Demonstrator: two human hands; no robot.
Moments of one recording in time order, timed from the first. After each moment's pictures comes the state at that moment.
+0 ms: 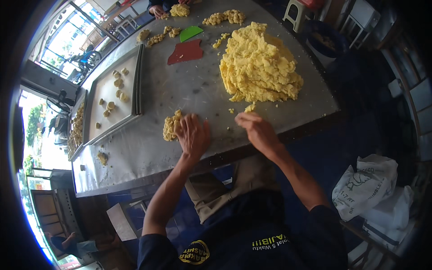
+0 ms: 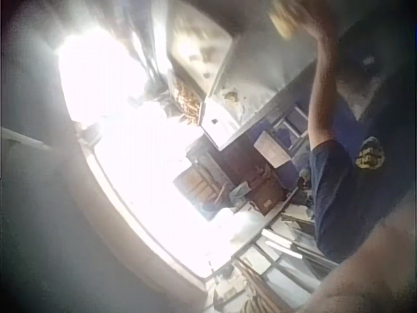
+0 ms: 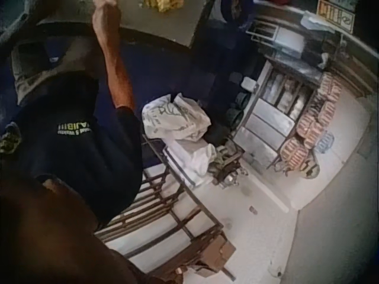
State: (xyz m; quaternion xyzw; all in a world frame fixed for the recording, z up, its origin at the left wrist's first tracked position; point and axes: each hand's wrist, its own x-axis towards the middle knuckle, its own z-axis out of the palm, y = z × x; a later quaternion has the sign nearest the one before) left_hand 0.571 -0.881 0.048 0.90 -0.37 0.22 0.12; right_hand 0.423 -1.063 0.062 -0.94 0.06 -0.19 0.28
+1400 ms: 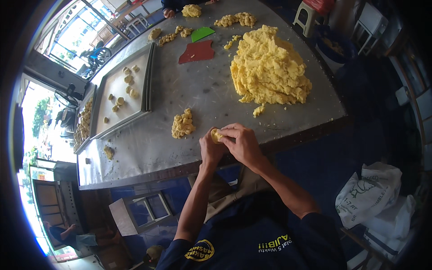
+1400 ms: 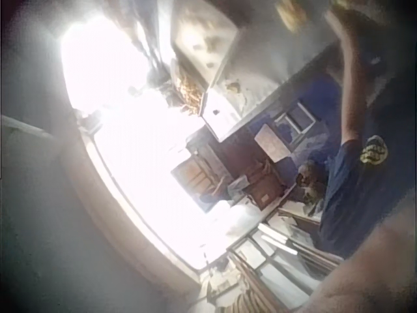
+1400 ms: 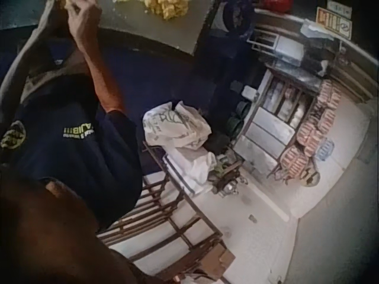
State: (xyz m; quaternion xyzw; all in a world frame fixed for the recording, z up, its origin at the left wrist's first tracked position) left_hand 0.530 -0.877 0.045 0.84 -0.26 -0.09 0.48; right_hand 0.444 -0.993 0.088 -0.79 0.14 -0.17 0.57
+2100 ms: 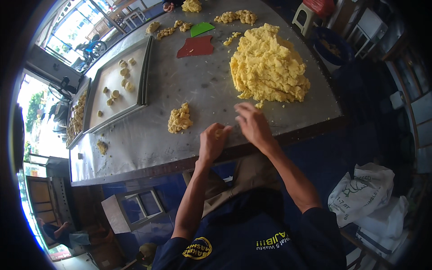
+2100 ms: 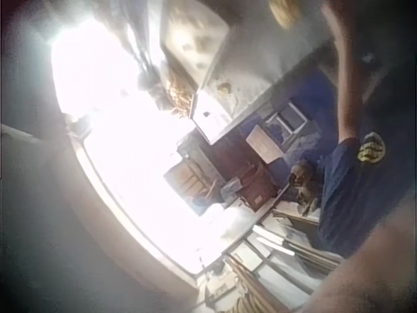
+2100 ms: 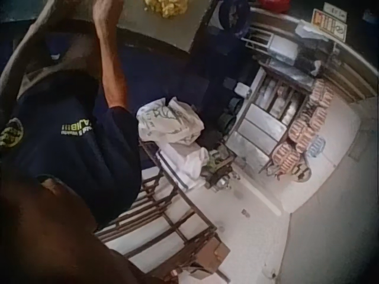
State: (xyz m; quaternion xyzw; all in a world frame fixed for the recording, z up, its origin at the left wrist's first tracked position) left_hand 0.532 -0.877 0.040 0.82 -0.33 -0.06 0.46; right_hand 0.456 -1.041 0.068 -0.91 0.12 -0.24 0.32
